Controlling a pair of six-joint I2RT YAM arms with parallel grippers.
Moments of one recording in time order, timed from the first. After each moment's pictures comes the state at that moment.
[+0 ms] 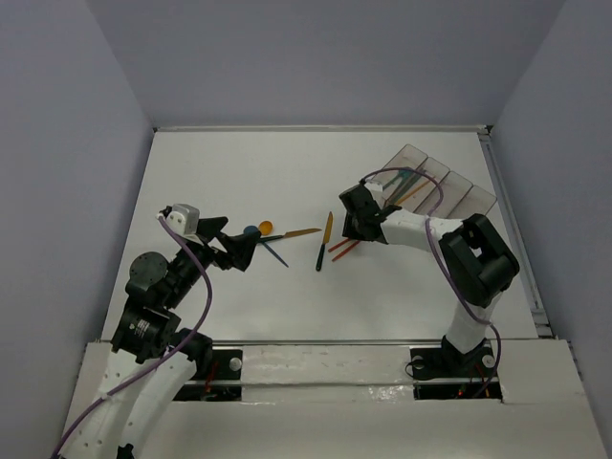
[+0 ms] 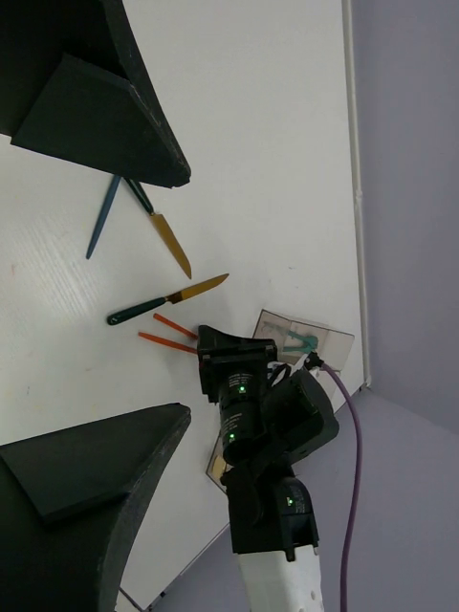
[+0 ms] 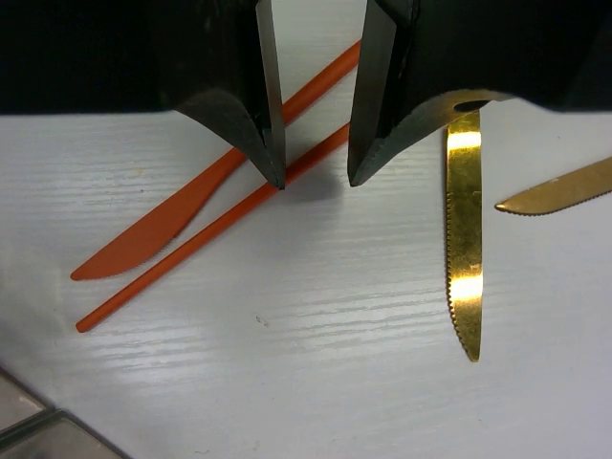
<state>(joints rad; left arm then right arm) -0.38 0.40 0.66 -0.22 0.19 -0.32 0.62 1.81 1.09 -0.23 0.35 0.70</state>
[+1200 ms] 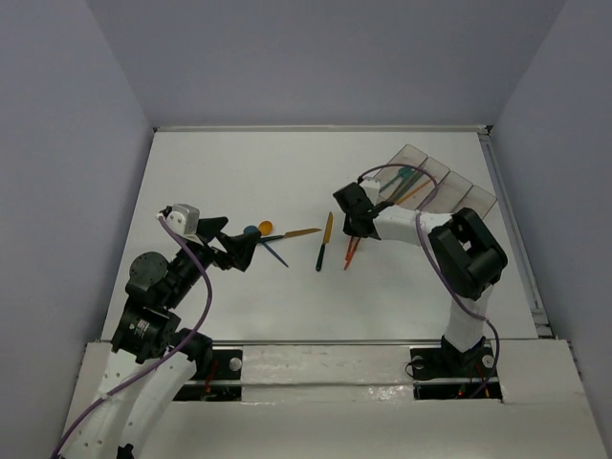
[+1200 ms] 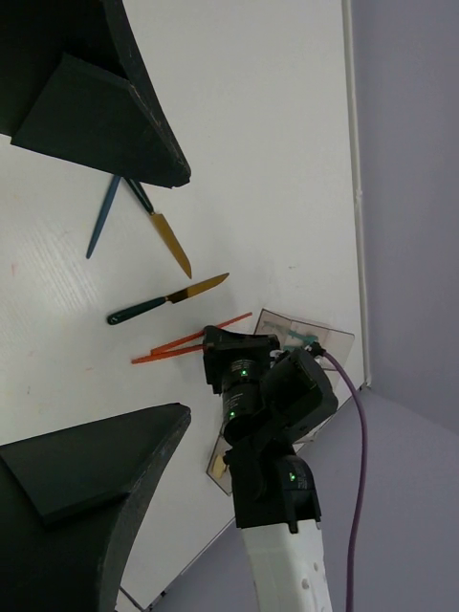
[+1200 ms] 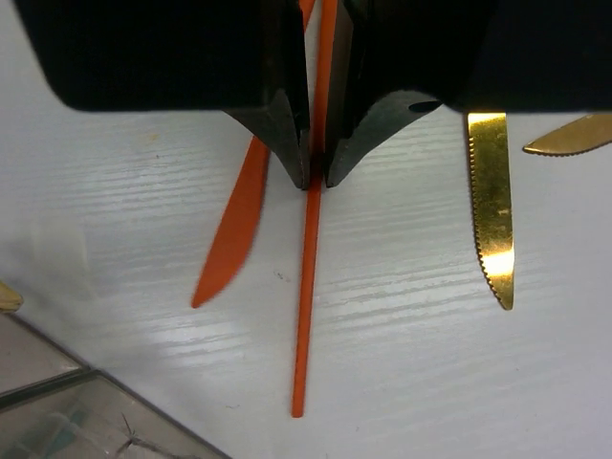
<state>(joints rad) -0.38 0.40 0.66 -0.22 0.19 -0.32 0.63 1.89 1.16 -0.25 0.42 0.70</state>
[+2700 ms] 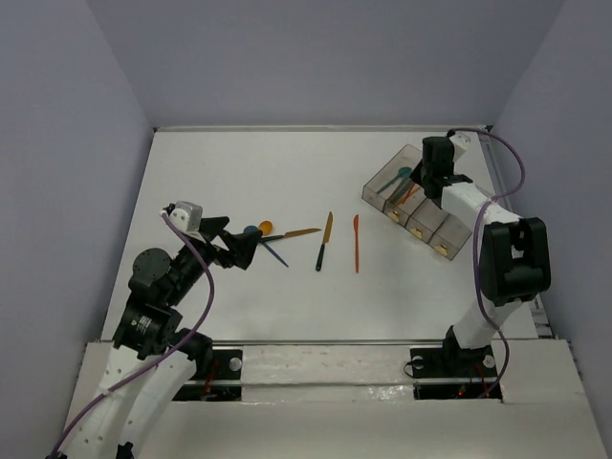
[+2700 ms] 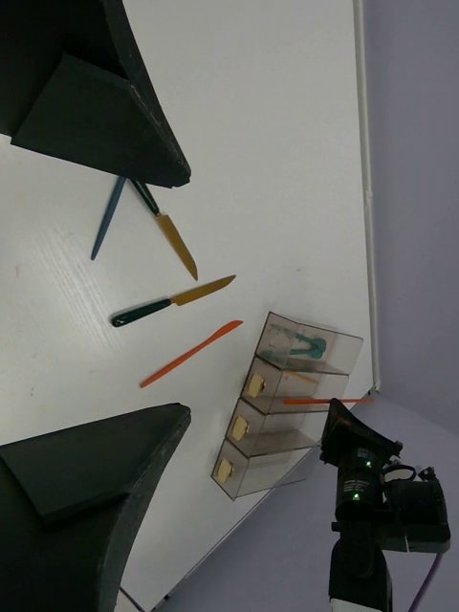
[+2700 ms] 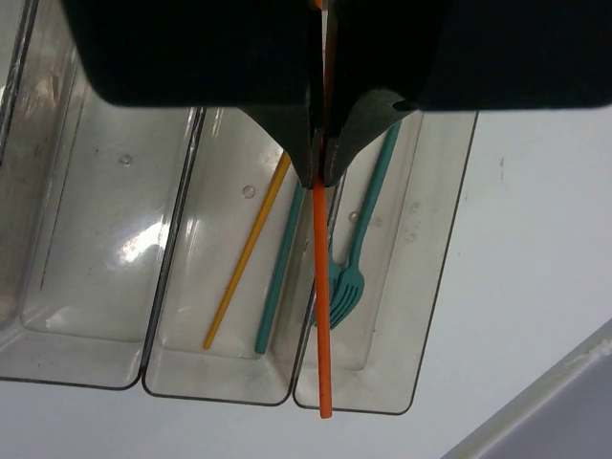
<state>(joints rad) -0.38 0.42 0.66 -0.22 0.19 -0.32 0.15 1.69 1.19 -0.07 0.39 0.60</state>
